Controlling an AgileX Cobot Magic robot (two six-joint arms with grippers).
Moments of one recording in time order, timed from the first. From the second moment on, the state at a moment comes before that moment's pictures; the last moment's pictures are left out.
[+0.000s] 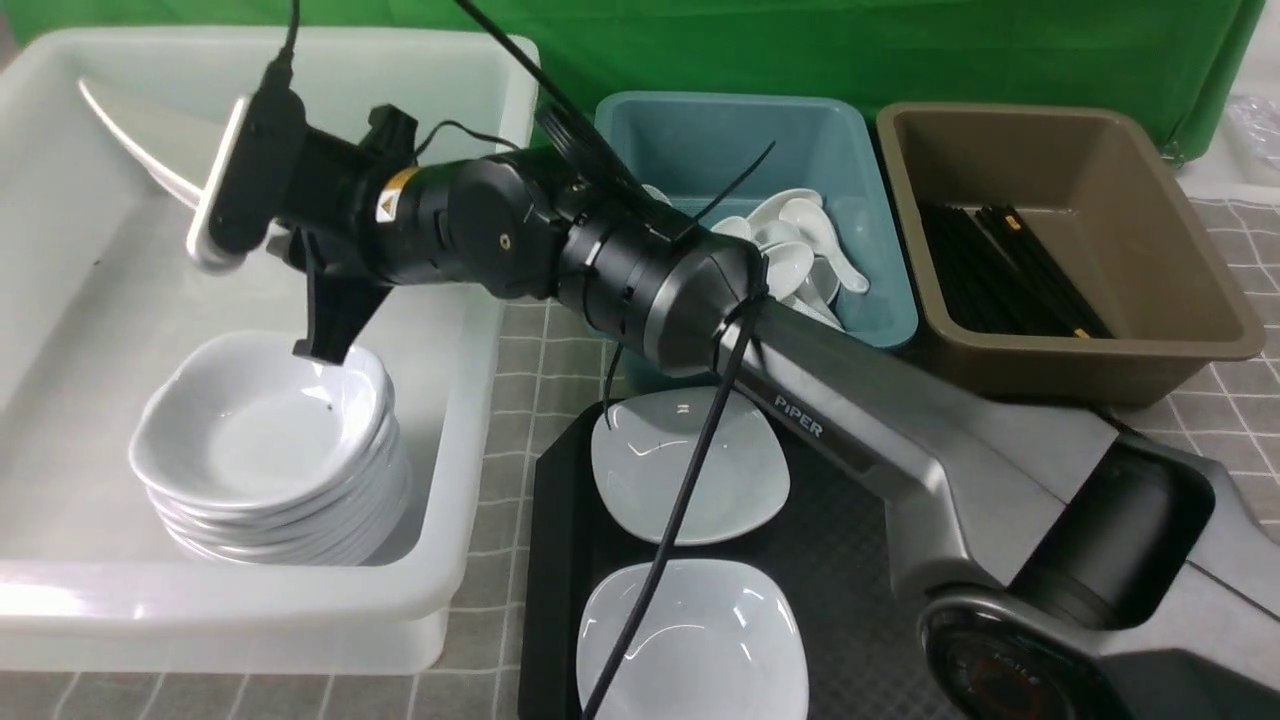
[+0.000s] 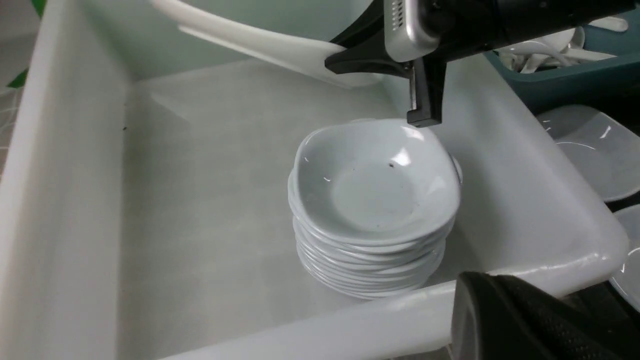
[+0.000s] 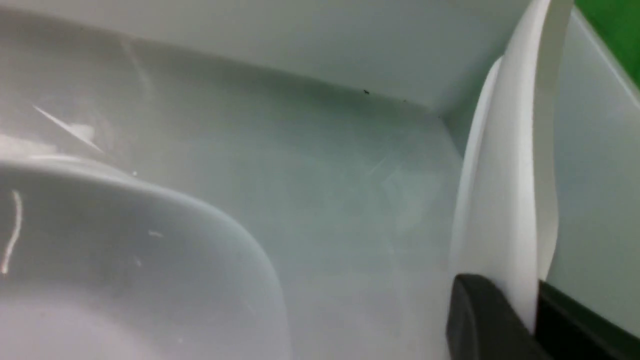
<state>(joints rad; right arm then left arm) 0.83 2.51 -2.45 0.29 0.35 -0.93 -0.47 0.37 -0.78 0.30 1.01 -0.20</state>
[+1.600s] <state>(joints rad) 0.79 2.57 -2.46 0.26 0.37 -0.71 -0.47 0.37 -0.78 0.10 0.98 -0.11</state>
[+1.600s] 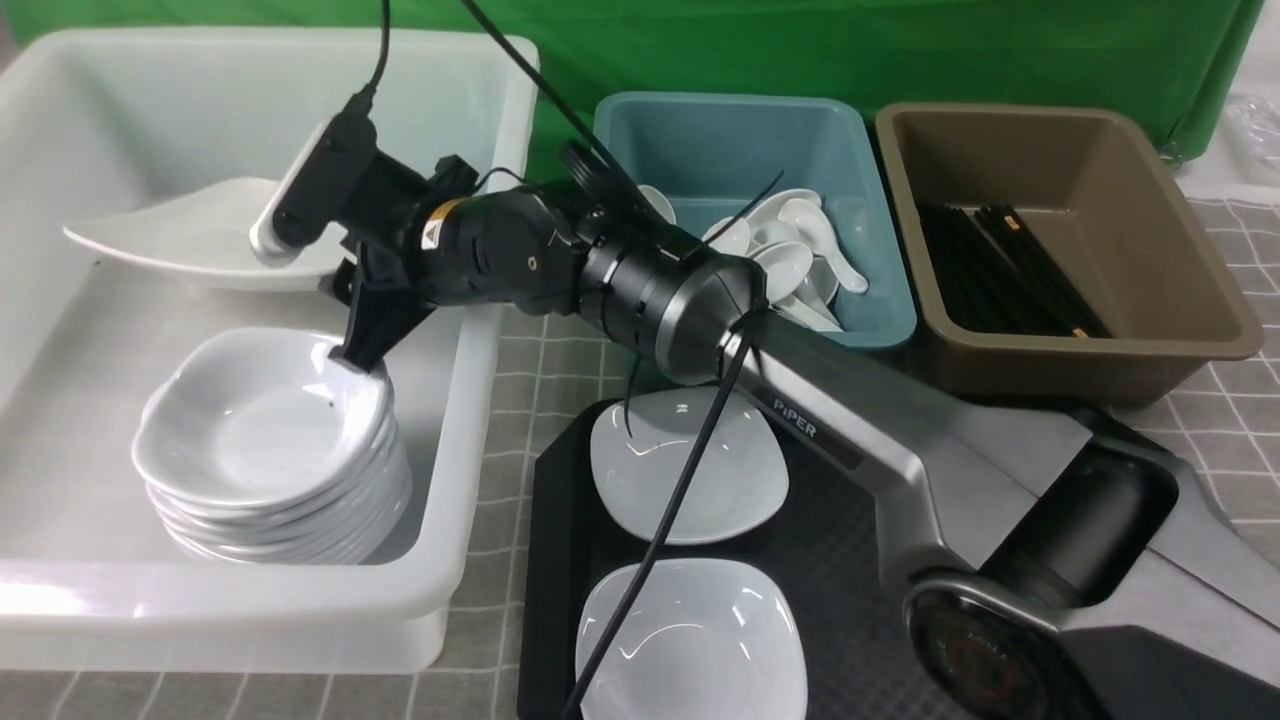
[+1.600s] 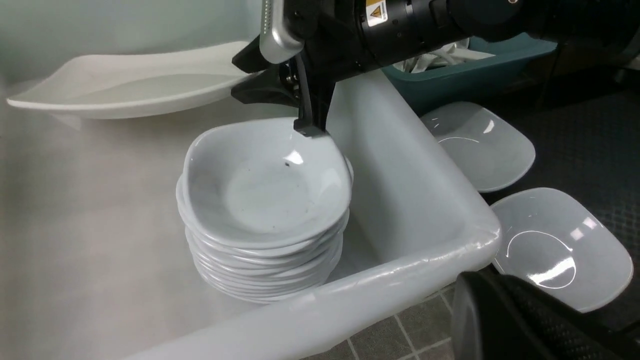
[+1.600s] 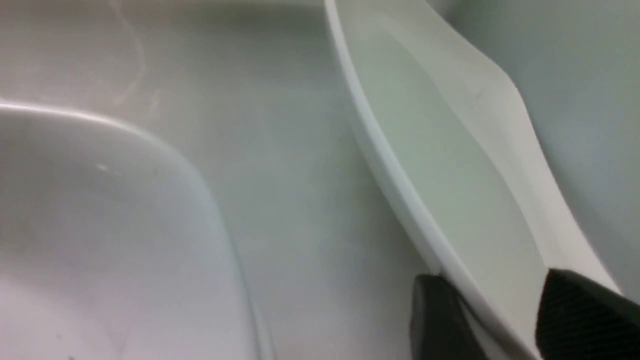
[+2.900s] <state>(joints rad) 0.77 1.76 -2.20 0.08 1.17 -0.12 -0.47 0.54 -0.79 -0.01 0.80 0.12</state>
